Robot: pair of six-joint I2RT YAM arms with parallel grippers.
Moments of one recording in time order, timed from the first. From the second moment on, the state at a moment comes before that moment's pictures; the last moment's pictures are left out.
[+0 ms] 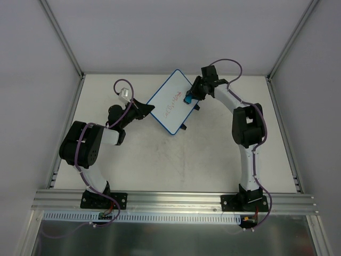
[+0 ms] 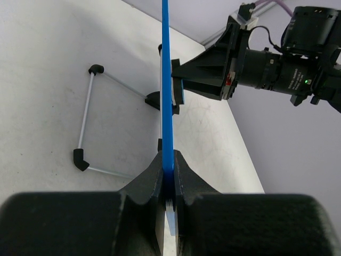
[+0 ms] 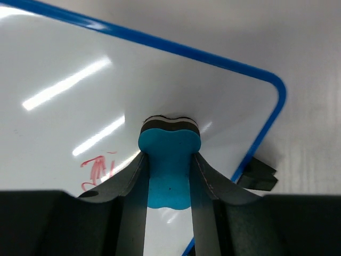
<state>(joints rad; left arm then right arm) -0.22 1.75 0.63 1.09 0.46 -0.86 0.33 2.23 1.84 -0.44 -0.17 0.73</state>
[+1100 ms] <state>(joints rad) -0.22 1.76 0.63 1.08 0.46 -0.86 0.41 2.25 1.93 -0.41 -0.19 0.69</state>
